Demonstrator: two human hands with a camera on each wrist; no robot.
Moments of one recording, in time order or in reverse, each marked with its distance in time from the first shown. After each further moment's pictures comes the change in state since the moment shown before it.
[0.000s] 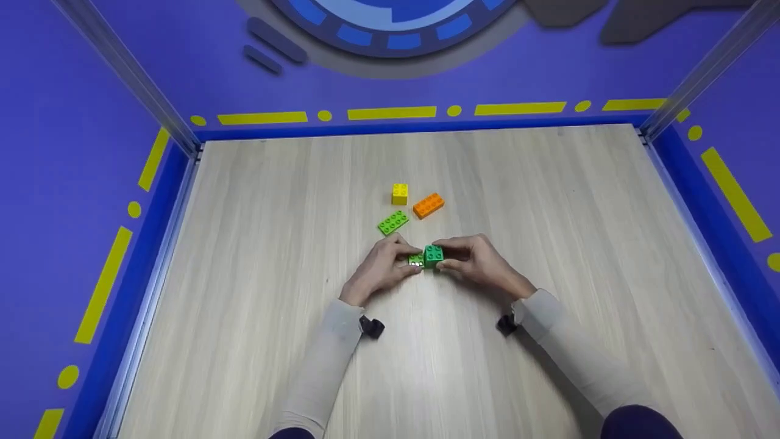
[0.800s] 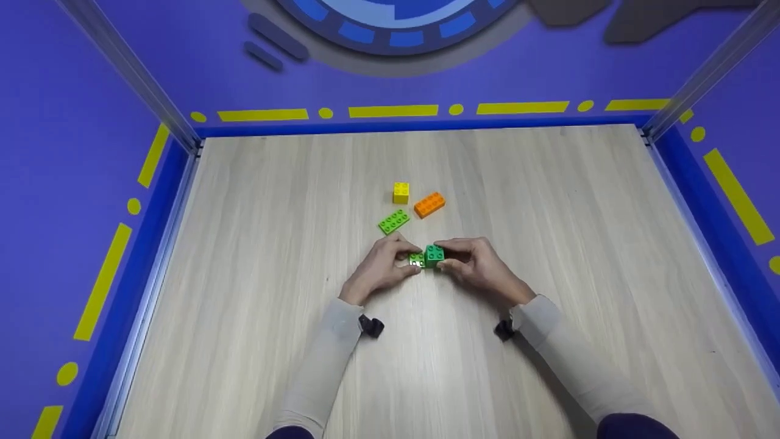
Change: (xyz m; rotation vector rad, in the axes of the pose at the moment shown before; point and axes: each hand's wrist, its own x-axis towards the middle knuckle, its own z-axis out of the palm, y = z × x) left_hand 0.000 -0.001 0.000 -0.020 0.006 0.003; right_hand -0.005 0.002 0.008 0.050 0.063 -0.043
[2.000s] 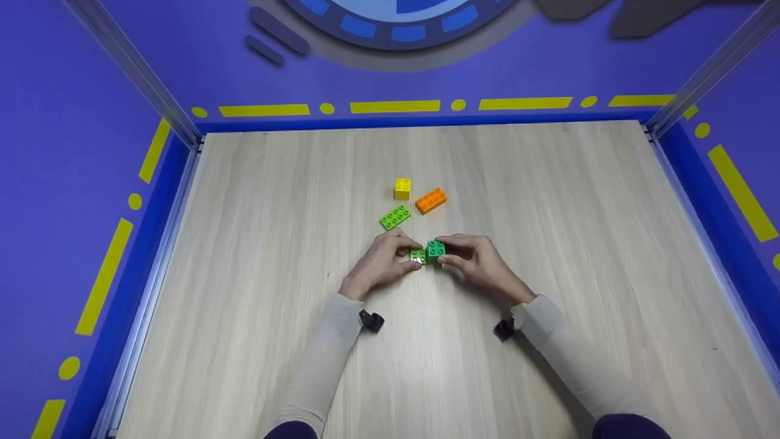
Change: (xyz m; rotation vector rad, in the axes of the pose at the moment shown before) left_hand 0.001 -0.001 -0.002 -0.014 -0.010 -0.008; right_hand -0.002 -0.004 0.005 0.076 0.037 0.079
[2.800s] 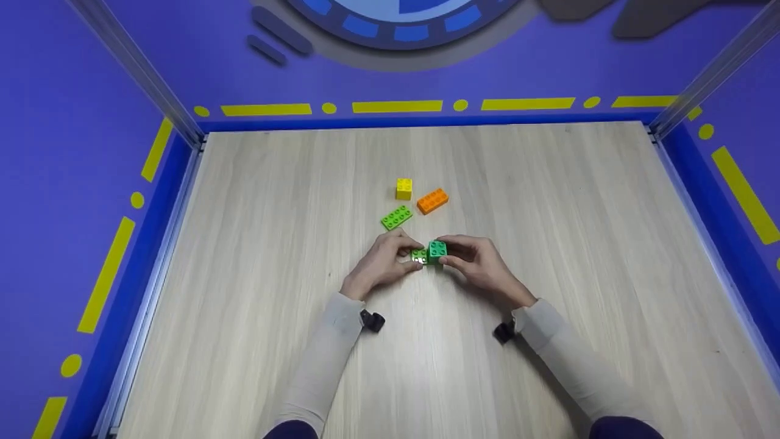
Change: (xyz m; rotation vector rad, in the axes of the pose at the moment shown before) left_hand 0.001 0.001 0.000 -0.005 -0.001 0.010; right_hand -0.004 0.001 0.003 0.094 0.006 0.012
